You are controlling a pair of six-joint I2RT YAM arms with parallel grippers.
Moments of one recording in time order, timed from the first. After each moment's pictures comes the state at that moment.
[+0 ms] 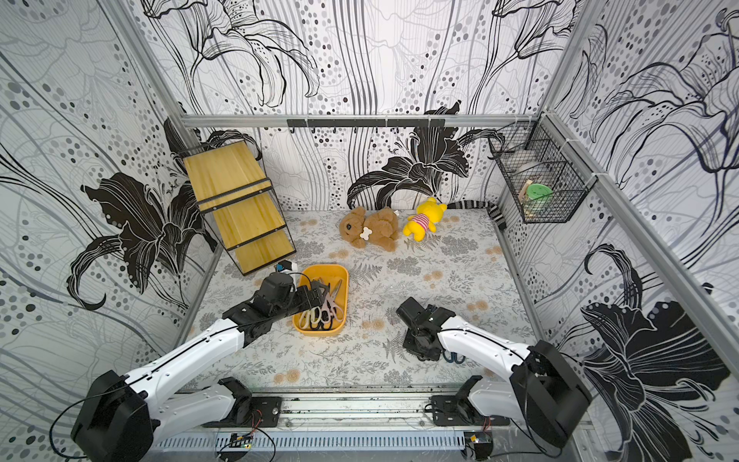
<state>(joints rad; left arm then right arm) -0.53 1.11 0.65 -0.24 -0.02 -0.79 0.73 1.24 0.60 -0.75 0.02 1.06</state>
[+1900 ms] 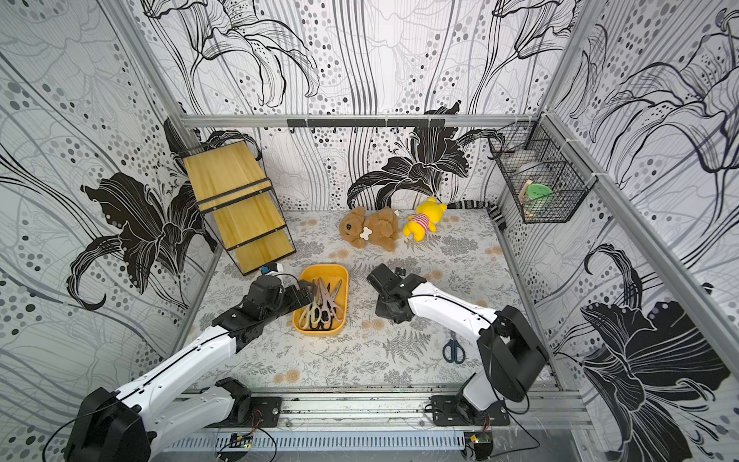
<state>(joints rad) -0.40 1.02 0.58 -0.22 -0.05 -0.79 0.78 1.58 1.13 -0.75 0.13 0.89</state>
